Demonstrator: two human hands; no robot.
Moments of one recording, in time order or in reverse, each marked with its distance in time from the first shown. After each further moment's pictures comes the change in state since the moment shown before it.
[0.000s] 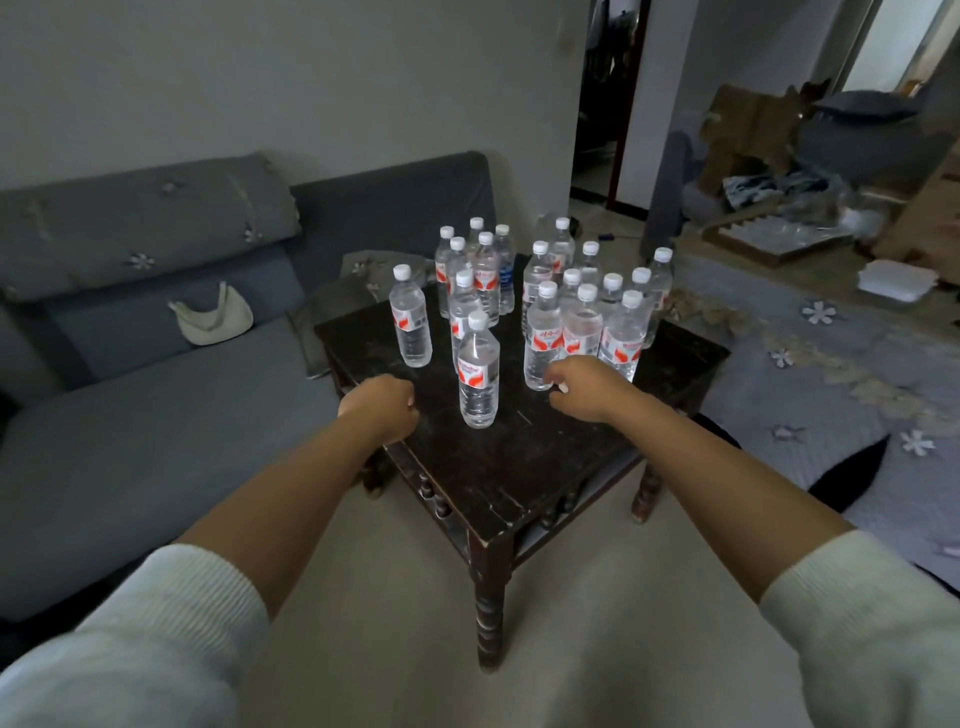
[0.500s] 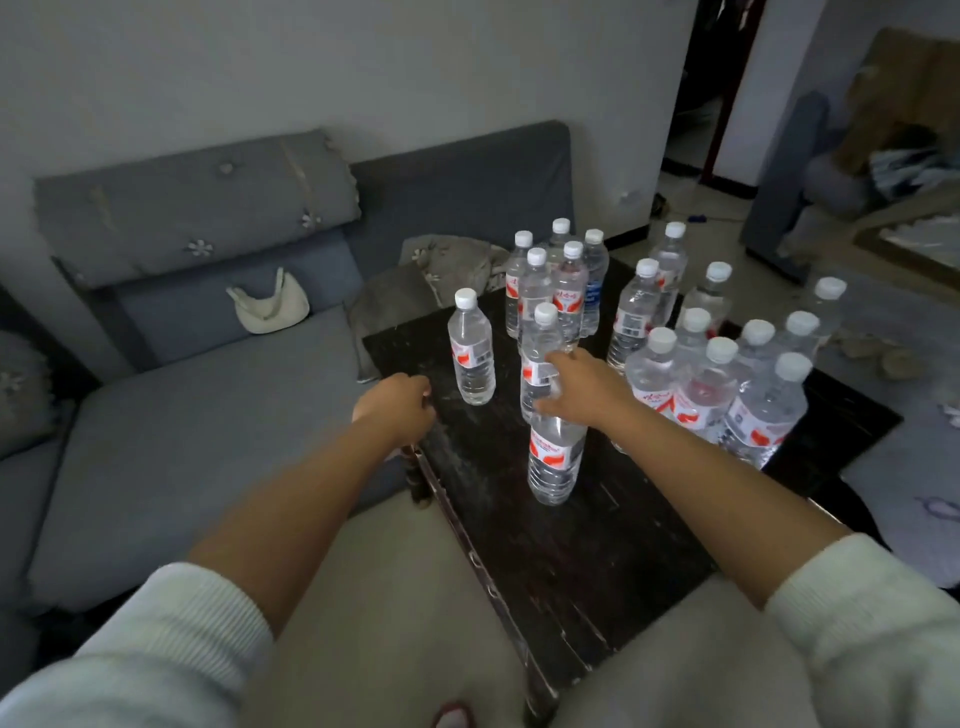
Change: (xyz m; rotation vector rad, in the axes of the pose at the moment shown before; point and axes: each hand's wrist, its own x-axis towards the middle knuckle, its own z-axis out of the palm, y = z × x) left_hand 0.164 -0.070 0.000 -0.130 -0.012 -0.173; right_hand 0.204 -0.036 0.011 0.019 -0.021 -0.030
